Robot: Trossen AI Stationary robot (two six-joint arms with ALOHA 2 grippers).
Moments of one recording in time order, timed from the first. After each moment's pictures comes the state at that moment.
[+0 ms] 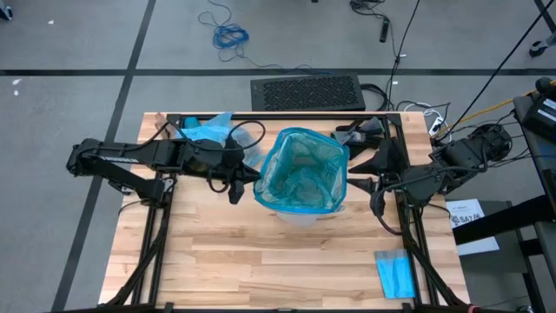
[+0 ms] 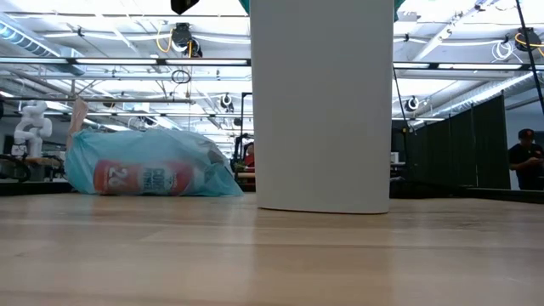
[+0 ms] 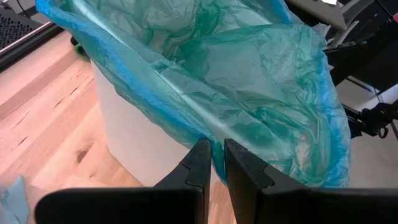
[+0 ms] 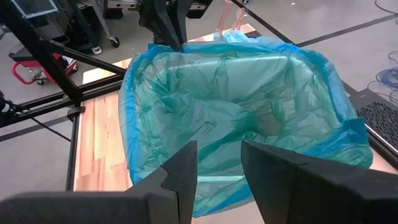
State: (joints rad) left arm -0.07 1.20 1.25 -0.56 -0.08 -0.46; right arm 0.53 1.11 1.49 -1.02 0.66 0.62
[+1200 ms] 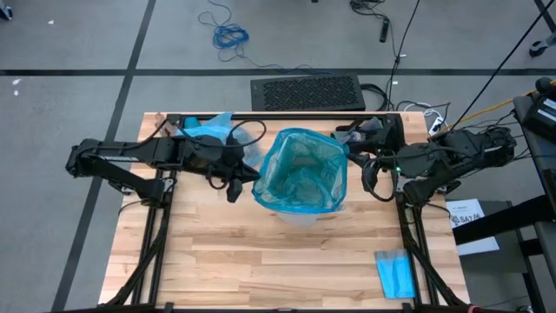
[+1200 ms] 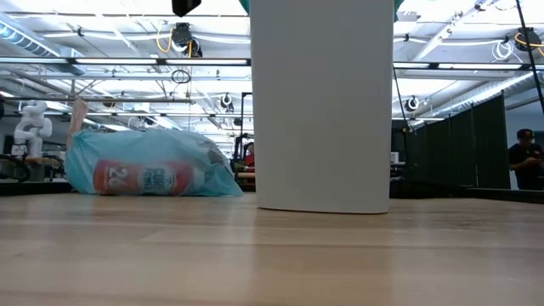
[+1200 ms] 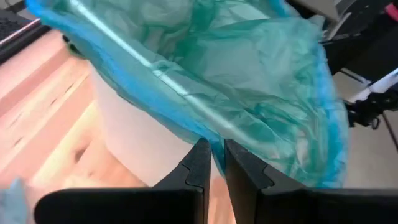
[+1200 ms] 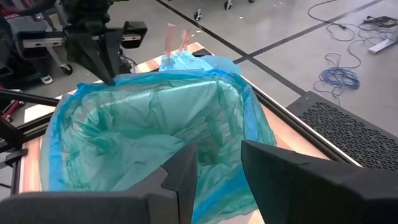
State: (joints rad) left arm -0.04 1.19 1.25 -0.57 -0.01 -0.43; right arm 0.34 1.08 1.49 -1.01 0.70 0.59
